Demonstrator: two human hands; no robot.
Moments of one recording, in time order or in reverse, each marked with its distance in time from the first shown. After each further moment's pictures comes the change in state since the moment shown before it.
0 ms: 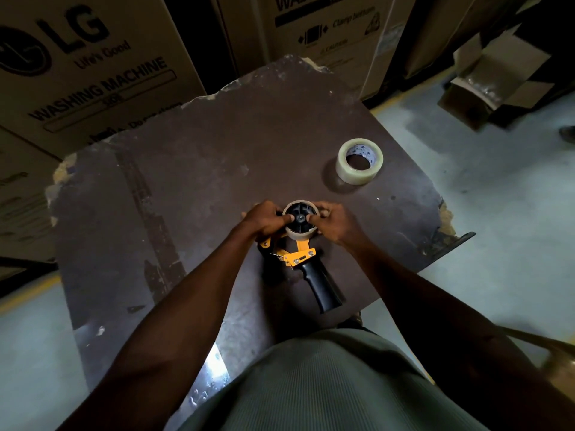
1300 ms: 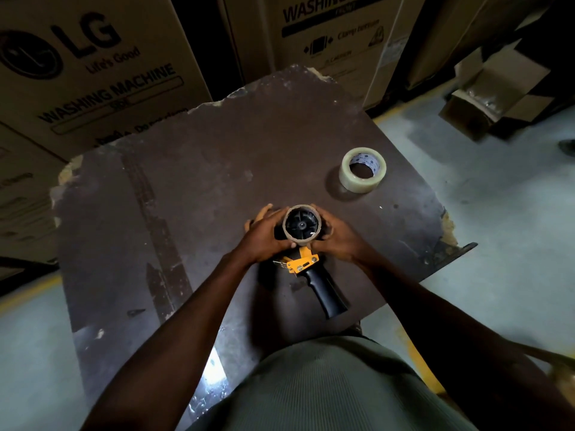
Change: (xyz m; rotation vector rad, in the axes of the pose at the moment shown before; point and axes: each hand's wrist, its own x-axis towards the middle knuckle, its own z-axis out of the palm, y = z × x) left_hand -0.025 -0.028 0.014 0.097 0.149 0.264; right_hand -0.047 -0.030 -0.016 0.280 -0.310 -0.227
